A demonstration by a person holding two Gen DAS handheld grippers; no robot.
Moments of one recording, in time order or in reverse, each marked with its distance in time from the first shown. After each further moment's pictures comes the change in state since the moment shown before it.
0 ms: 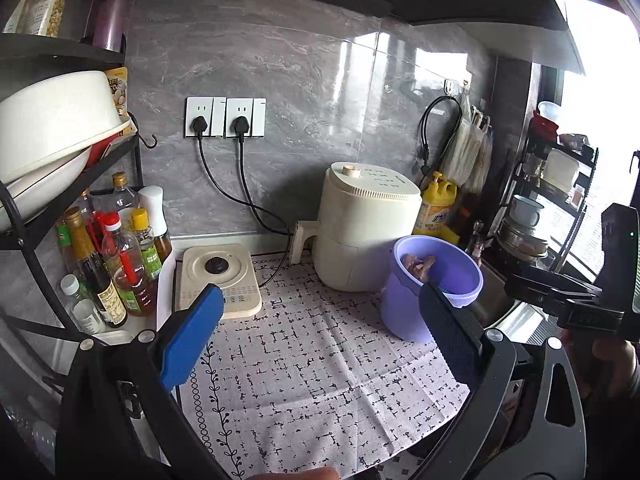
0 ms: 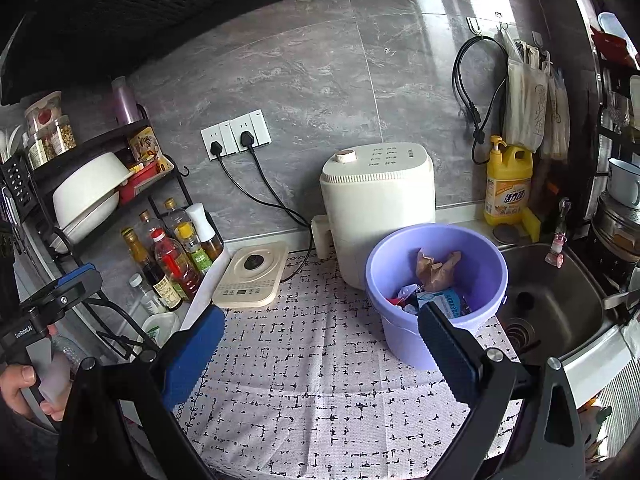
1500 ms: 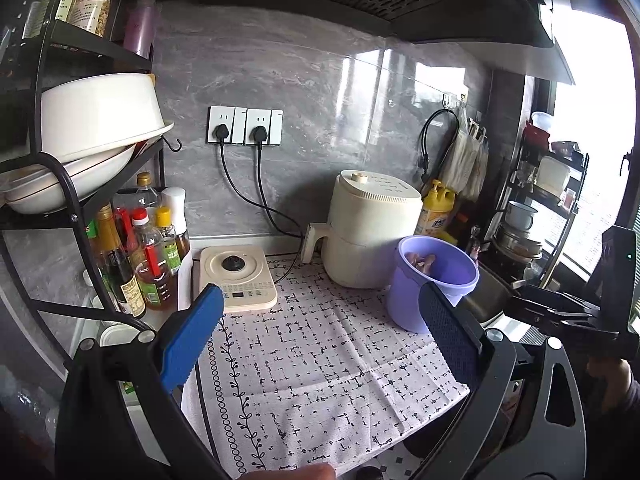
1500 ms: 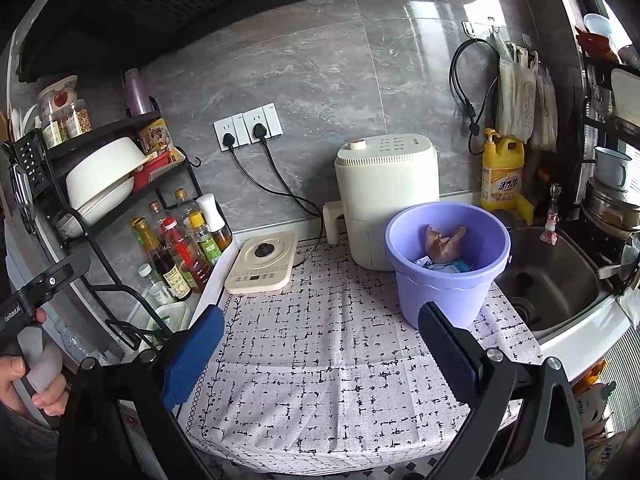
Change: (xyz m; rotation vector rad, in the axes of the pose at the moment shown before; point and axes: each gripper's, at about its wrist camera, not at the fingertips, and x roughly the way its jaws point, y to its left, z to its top) left arm -0.049 0.023 -0.021 -0.001 -0.043 0.000; right arm -0.028 0.041 -0.043 0.014 -0.017 -0.027
